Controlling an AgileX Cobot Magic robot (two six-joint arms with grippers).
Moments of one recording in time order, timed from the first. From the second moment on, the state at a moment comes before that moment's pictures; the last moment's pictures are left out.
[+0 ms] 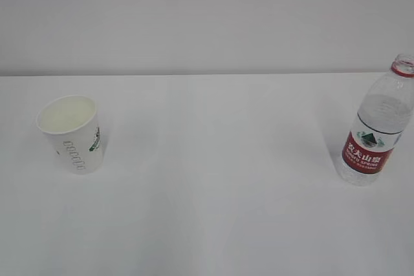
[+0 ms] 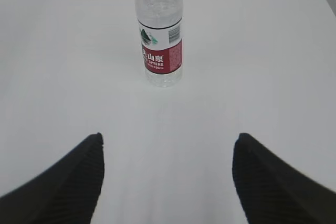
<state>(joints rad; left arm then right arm) -0.02 0.01 -0.53 0.07 1.11 -0.10 -0.02 -0.02 -0.50 0.07 1.14 -0.09</state>
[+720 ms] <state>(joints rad) -0.02 0.18 -0.55 0.07 1.01 -0.10 -0.02 -0.02 -0.51 0.08 0.98 -0.09</state>
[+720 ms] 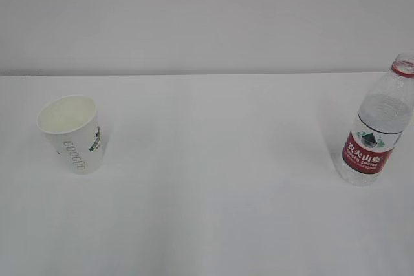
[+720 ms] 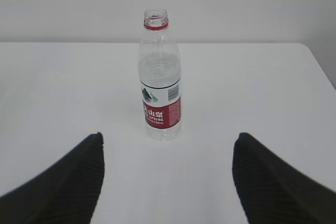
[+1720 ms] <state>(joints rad) -0.02 0.46 -0.55 0.07 0.64 -0.10 -0.02 0.19 -0.51 0.08 0.70 -0.09</state>
